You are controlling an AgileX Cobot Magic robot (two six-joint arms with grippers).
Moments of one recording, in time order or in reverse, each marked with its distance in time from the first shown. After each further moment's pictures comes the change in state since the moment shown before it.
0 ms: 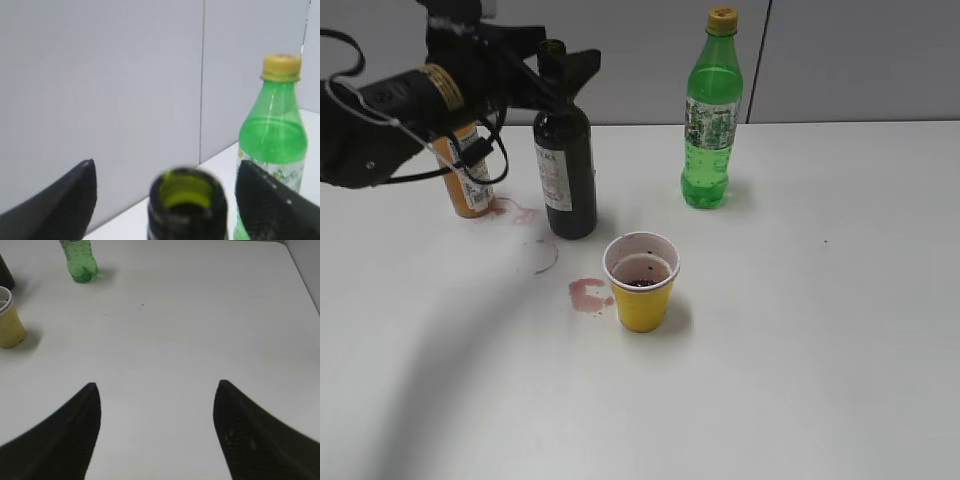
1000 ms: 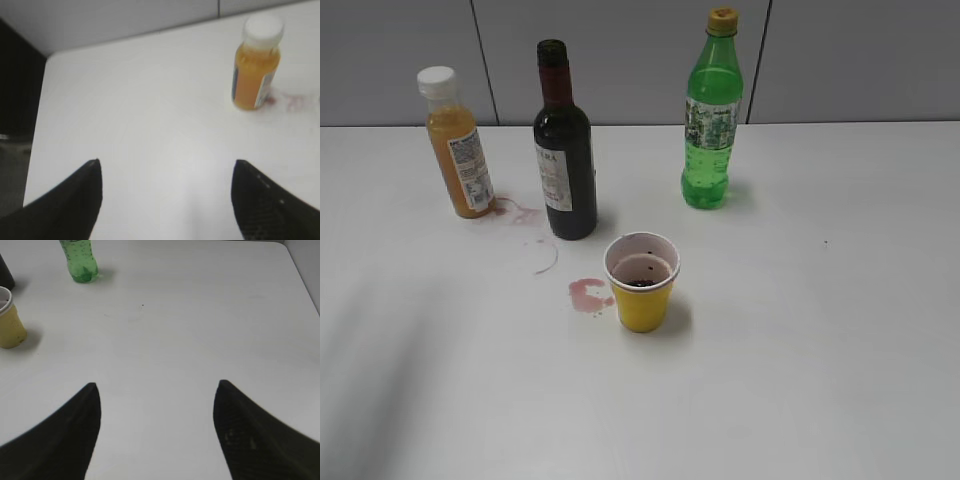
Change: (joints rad) left arm 0.143 -0.757 0.000 -0.157 1.561 0.117; right arm 0.000 0.000 0.000 0.000 0.000 0.000
